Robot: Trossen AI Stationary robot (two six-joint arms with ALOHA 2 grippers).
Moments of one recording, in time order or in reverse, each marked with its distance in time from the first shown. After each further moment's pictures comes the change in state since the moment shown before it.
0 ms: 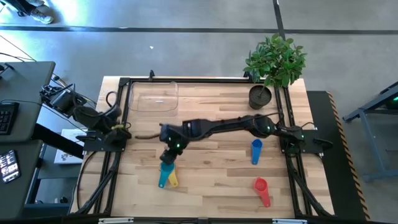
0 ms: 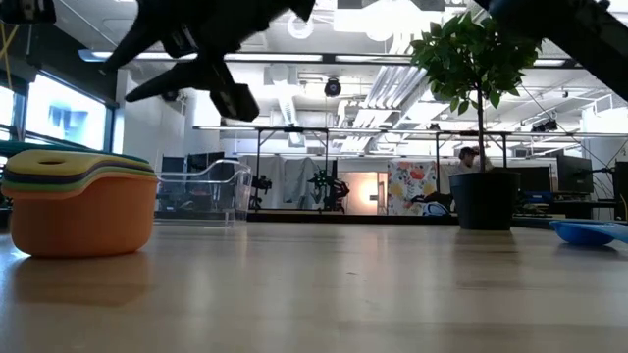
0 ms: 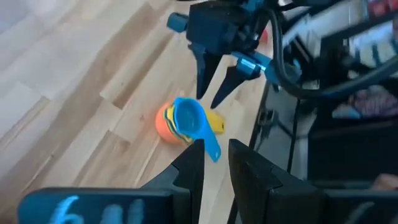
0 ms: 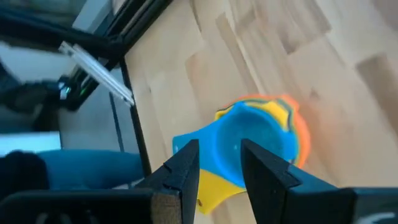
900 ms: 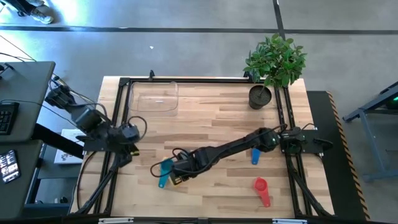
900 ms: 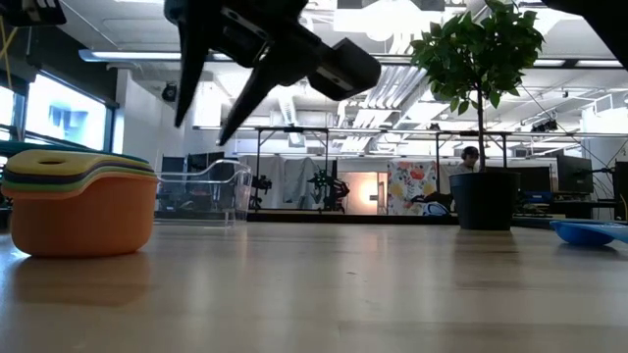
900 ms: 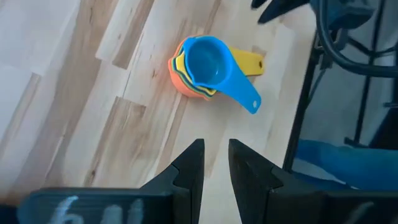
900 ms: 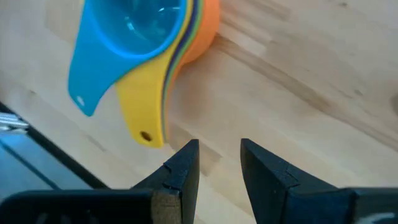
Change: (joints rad) left arm -0.080 0.334 -0.001 0.012 0.101 0.127; right arm 0.229 0.000 0.000 -0.349 0.370 0.627
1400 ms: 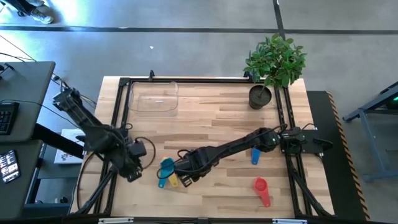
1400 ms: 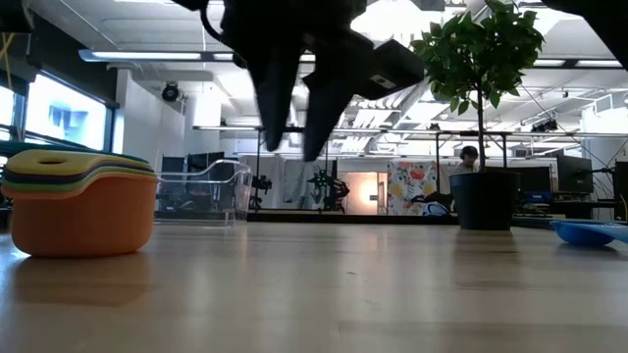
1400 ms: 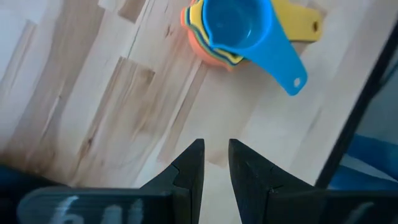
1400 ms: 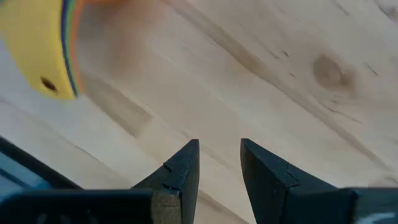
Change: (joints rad) left arm -0.160 0.279 0.000 0.004 -0.055 -0.230; right arm 0.001 0.000 0.000 -0.213 -0.103 -0.136
